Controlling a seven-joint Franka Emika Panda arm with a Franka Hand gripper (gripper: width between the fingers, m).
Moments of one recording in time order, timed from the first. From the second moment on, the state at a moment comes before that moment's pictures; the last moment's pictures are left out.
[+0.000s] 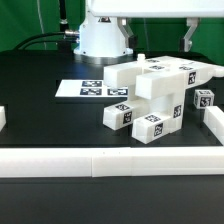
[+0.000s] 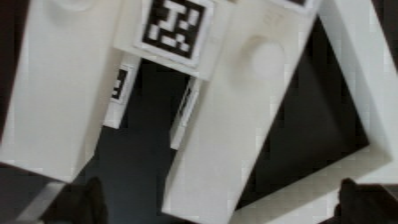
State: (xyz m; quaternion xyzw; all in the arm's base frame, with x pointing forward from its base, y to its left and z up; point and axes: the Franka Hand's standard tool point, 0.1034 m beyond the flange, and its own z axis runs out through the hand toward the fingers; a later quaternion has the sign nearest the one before) arm 0.541 0.037 0.135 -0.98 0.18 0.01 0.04
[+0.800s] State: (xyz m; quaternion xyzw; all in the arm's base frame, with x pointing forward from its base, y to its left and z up) arm 0.516 0.038 0.130 -0.99 -0.10 0.00 0.03
